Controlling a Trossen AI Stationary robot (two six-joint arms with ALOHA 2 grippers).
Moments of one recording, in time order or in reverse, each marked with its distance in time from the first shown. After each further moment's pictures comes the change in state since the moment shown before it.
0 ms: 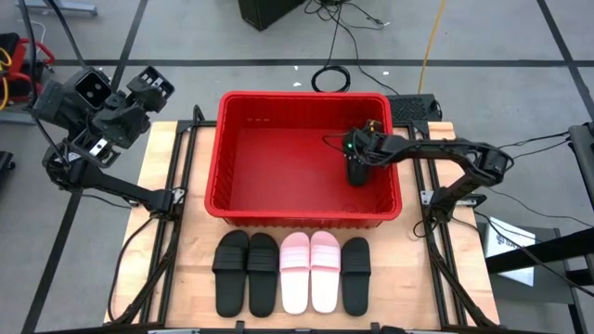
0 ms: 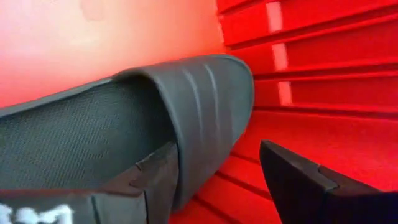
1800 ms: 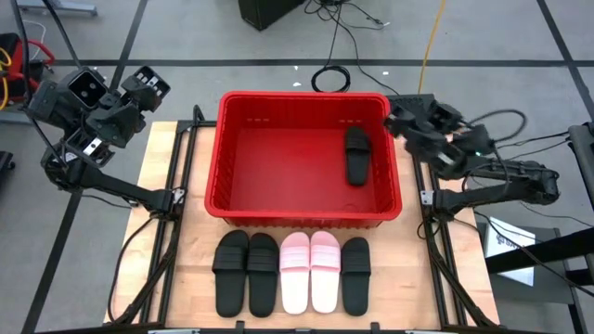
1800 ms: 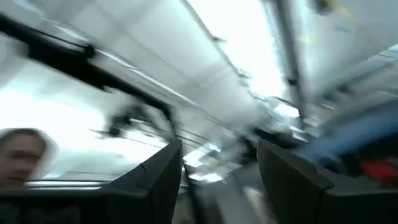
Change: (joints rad) left arm 0.000 -0.013 0.000 -0.001 0.000 -0.001; right arm 0.322 -0.583 0.000 1.442 -0.869 1.119
